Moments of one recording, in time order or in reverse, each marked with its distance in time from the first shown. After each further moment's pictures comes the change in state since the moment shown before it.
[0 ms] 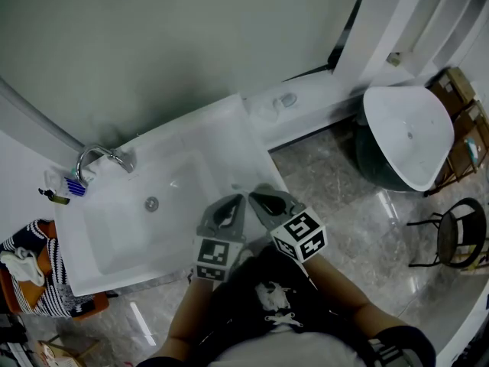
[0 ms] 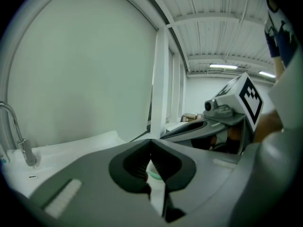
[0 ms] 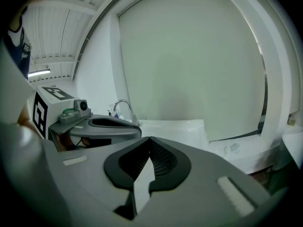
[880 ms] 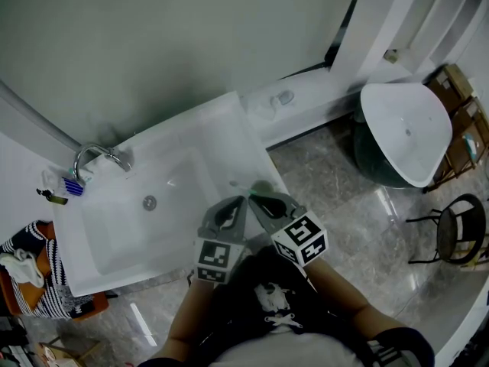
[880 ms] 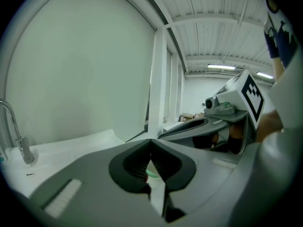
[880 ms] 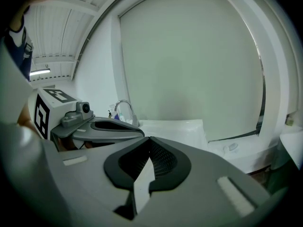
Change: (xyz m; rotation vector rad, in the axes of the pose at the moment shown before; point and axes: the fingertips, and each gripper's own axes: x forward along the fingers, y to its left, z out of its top) left arm -0.004 -0.015 -0.006 0.001 0.001 -0.026; right arm -0.013 0.008 -0.005 -0.002 -0.010 -0.012
